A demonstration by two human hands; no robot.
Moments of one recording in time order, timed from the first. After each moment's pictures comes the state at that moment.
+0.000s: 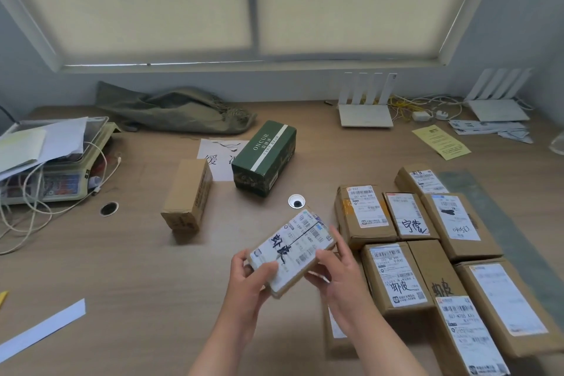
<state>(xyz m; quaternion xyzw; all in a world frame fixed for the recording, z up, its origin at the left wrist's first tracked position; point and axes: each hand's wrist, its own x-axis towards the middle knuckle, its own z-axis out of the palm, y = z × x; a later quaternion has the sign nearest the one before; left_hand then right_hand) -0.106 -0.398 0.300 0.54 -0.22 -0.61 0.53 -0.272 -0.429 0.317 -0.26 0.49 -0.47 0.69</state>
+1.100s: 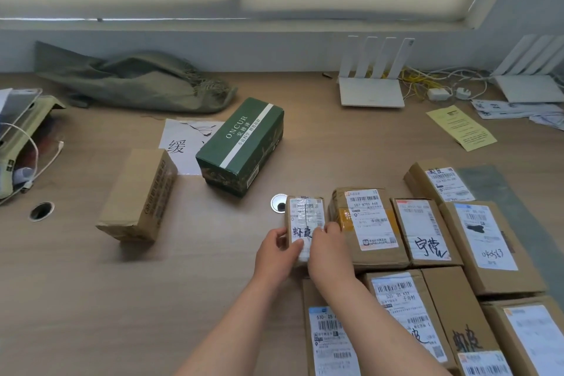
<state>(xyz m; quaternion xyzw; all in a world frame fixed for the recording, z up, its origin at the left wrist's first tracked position) -0.174 -0.575 0.165 0.69 -0.33 -0.53 0.36 -0.288 -0.584 0.220 -0.65 0.71 -0.04 0.27</state>
